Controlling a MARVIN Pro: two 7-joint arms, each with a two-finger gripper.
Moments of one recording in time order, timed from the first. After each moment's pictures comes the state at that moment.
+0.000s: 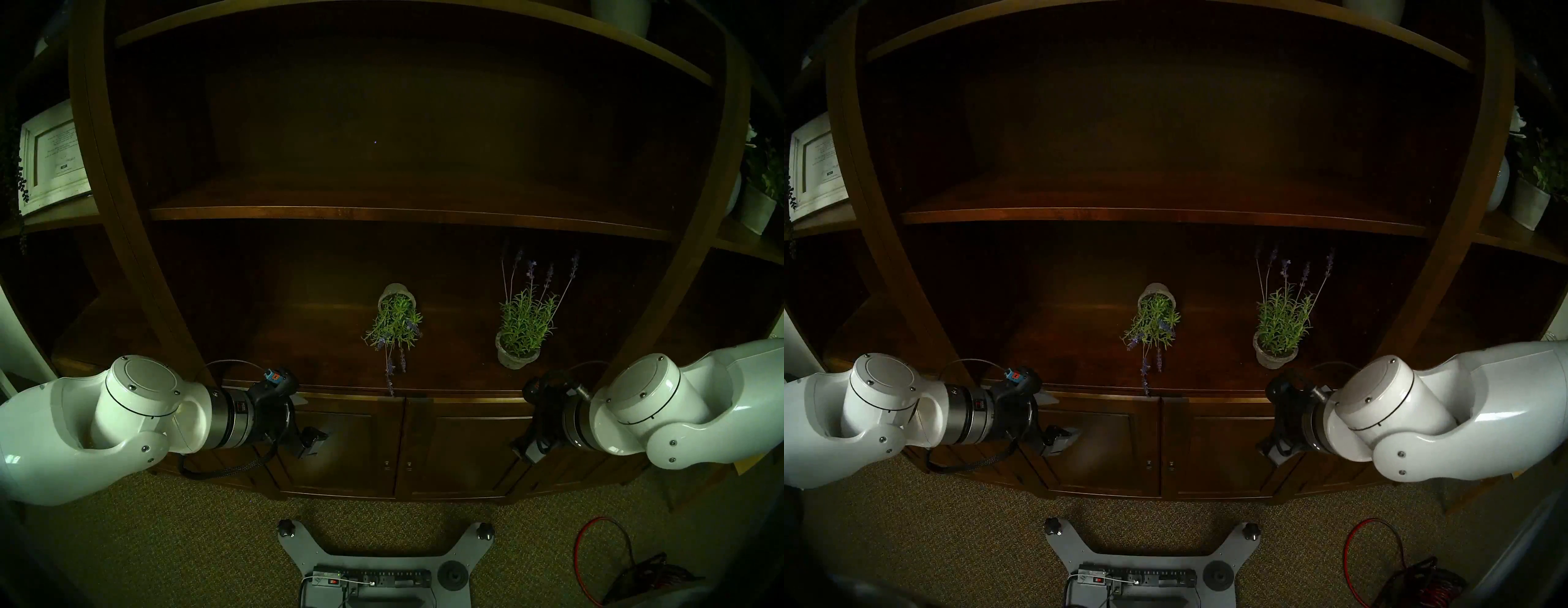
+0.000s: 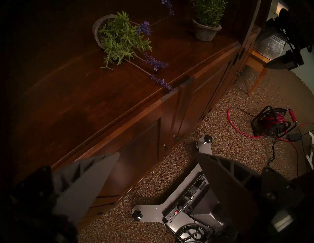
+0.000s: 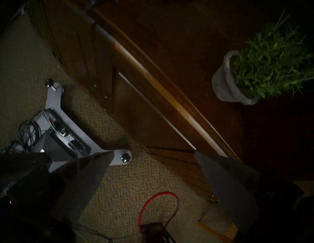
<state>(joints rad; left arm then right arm) 1.98 -0.21 -1.47 -2.30 -1.04 0.58 -0.02 0.87 -0.31 -1.41 -2.44 1.54 0.50 -0.59</state>
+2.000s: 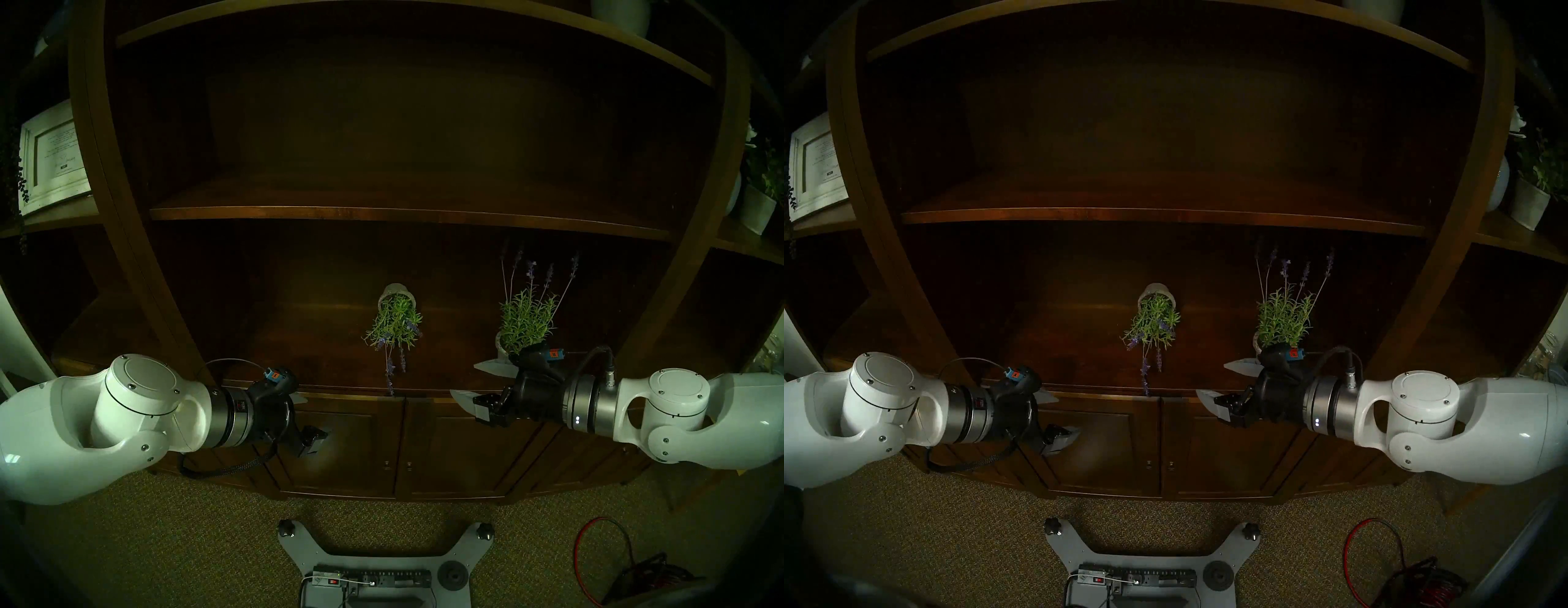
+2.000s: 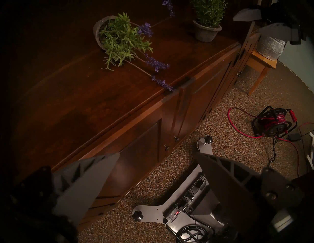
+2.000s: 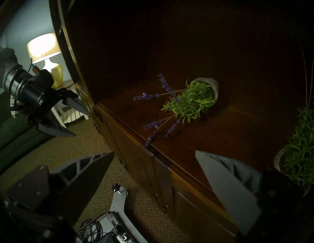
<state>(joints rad) 1.98 -0.21 -1.47 -2.30 -1.04 0.58 -0.02 0.87 -0.10 -1.59 -2.15 1.23 -0.22 0.20</state>
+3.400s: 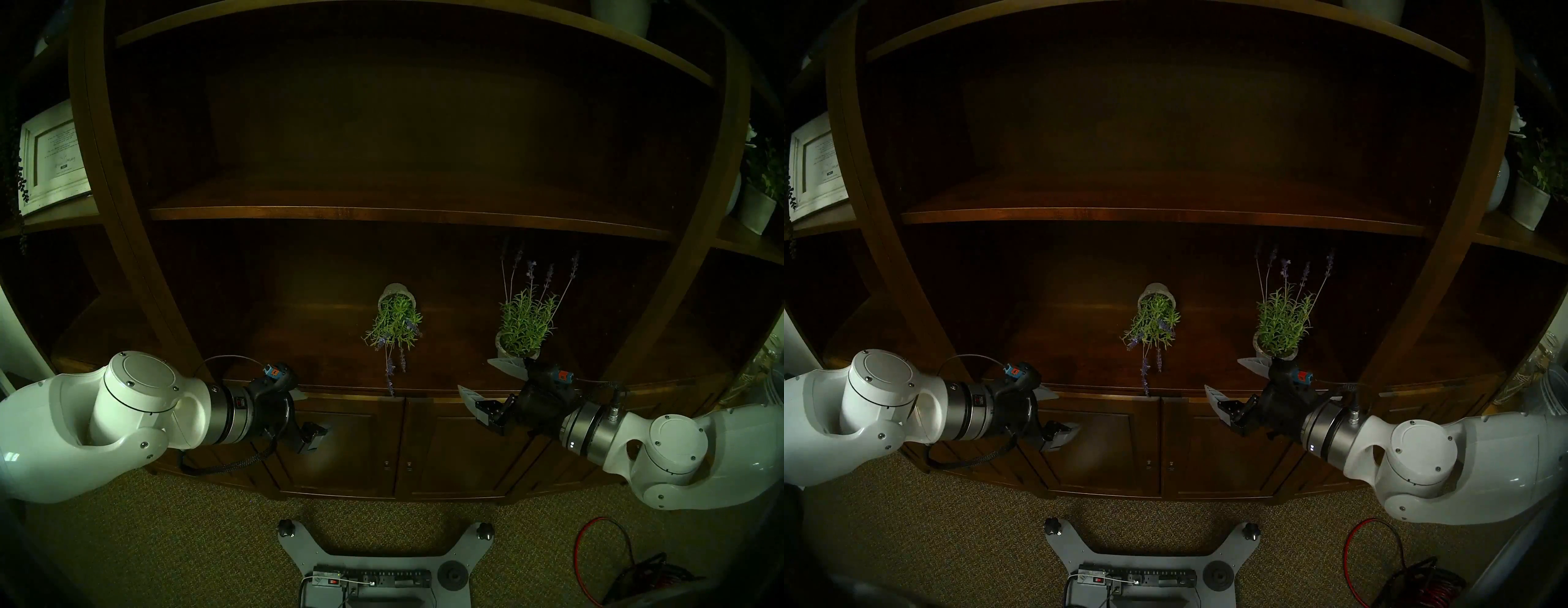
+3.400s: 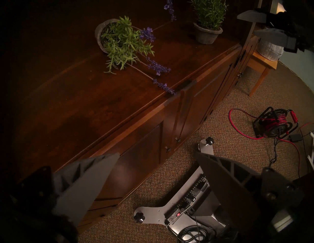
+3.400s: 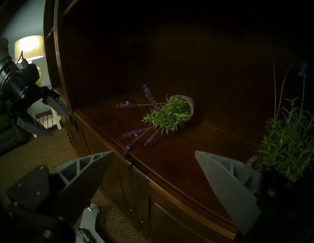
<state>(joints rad) 1.97 -0.21 -1.48 -2.30 -1.04 0.58 -0.02 0.72 -0.10 -1.61 -2.22 1.02 -0.42 -0.22</state>
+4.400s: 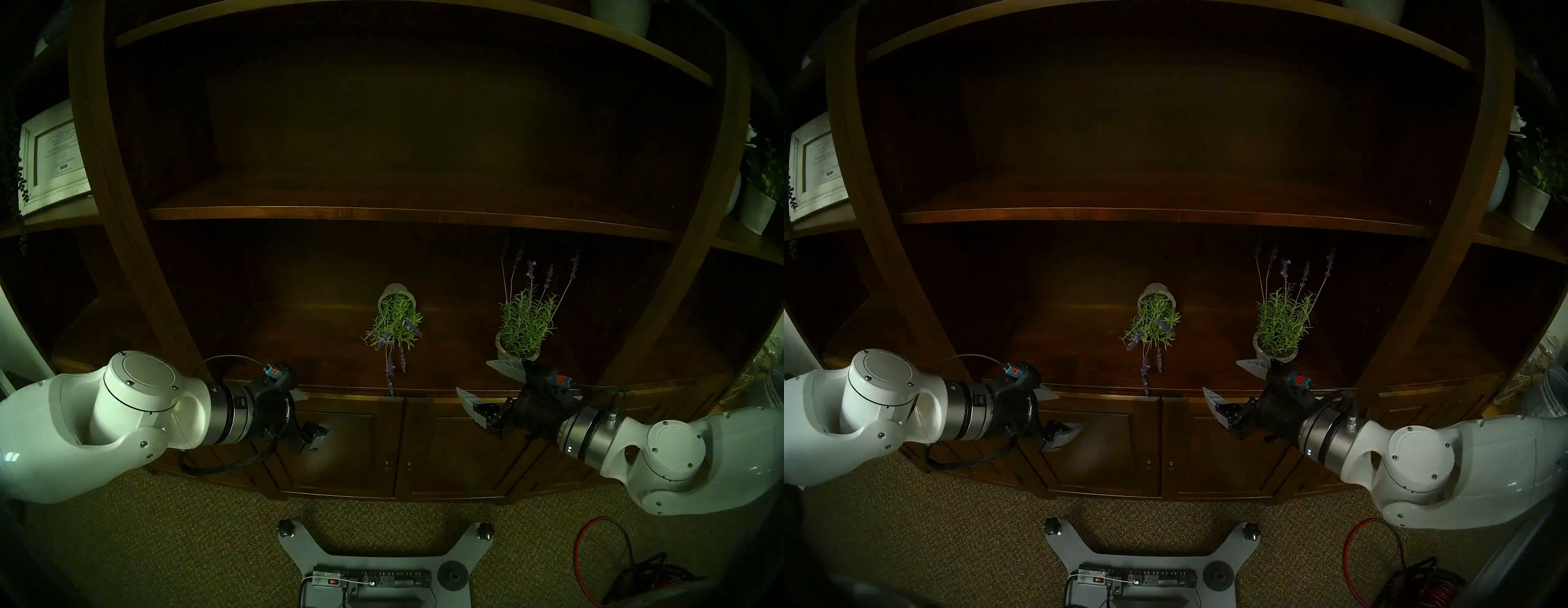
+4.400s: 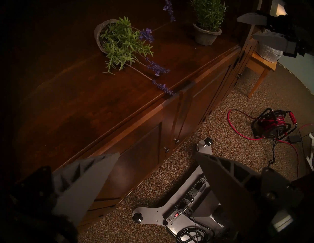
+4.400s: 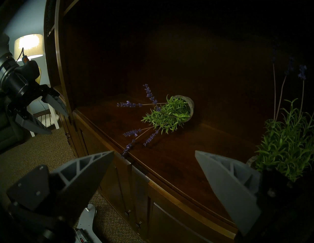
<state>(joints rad) 1.96 -0.23 -1.48 -2.30 -1.06 0.58 -0.04 0.61 -0.12 -1.52 -2.23 1.00 -0.44 -0.25</state>
